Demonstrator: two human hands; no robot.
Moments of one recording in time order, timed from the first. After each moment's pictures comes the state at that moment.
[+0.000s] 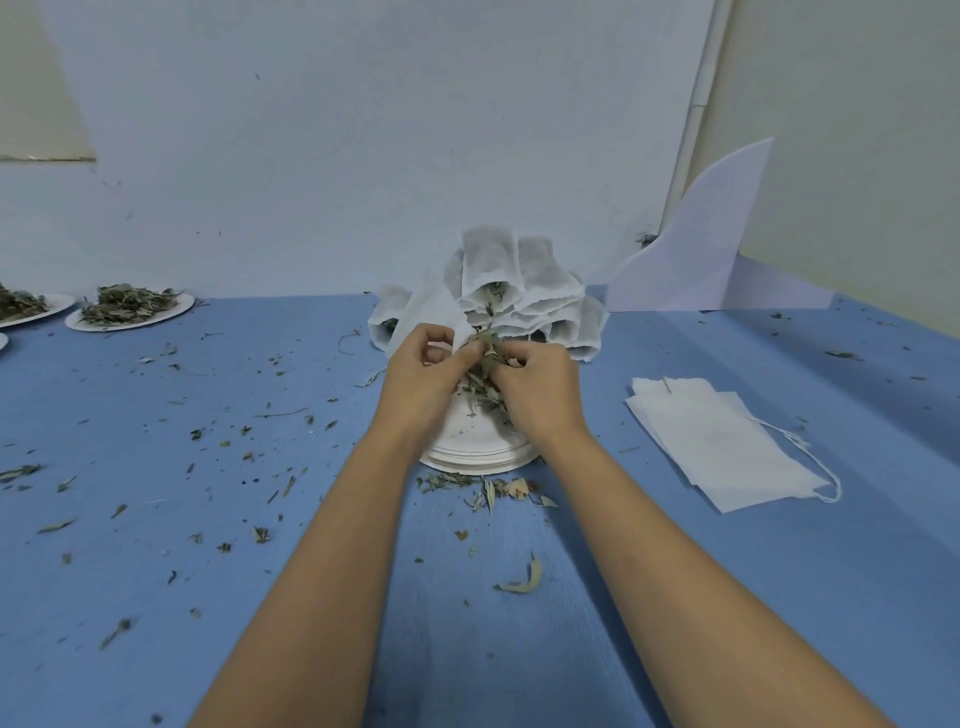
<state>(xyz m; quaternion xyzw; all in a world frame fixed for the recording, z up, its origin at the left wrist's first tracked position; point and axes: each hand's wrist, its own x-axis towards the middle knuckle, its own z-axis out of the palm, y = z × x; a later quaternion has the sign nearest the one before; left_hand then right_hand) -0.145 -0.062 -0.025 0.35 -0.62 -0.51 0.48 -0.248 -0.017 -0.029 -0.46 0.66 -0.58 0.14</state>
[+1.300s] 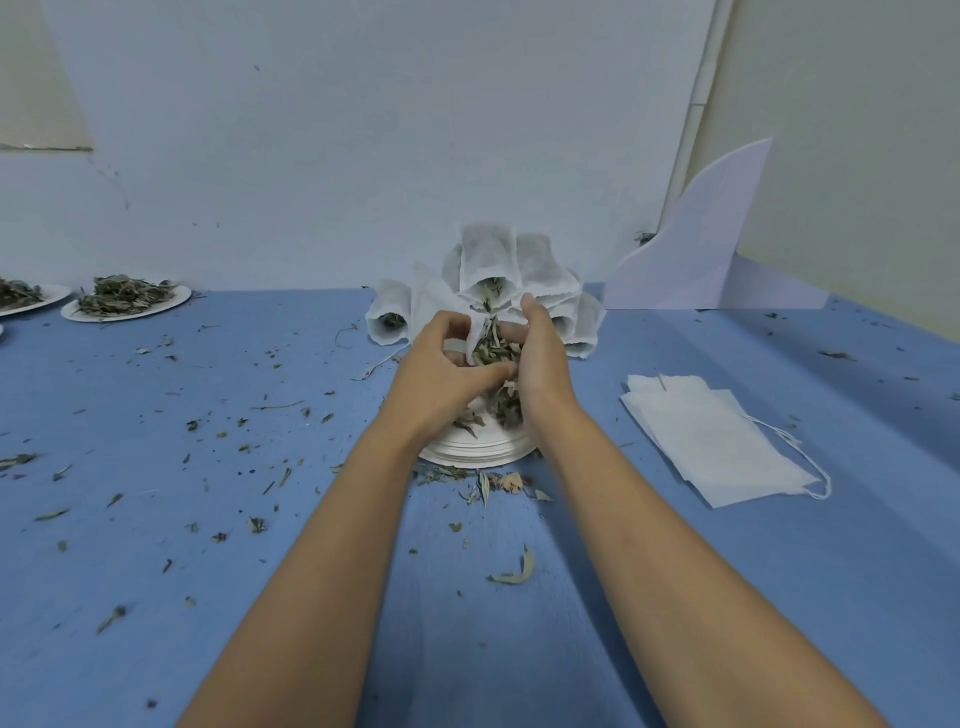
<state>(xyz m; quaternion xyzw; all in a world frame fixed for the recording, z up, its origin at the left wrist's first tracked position) -0.146 -0.053 -0.023 0.32 -0.73 -0.42 0.44 -0.241 -0.023 -0.012 -0.29 0.60 -0.66 0.34</state>
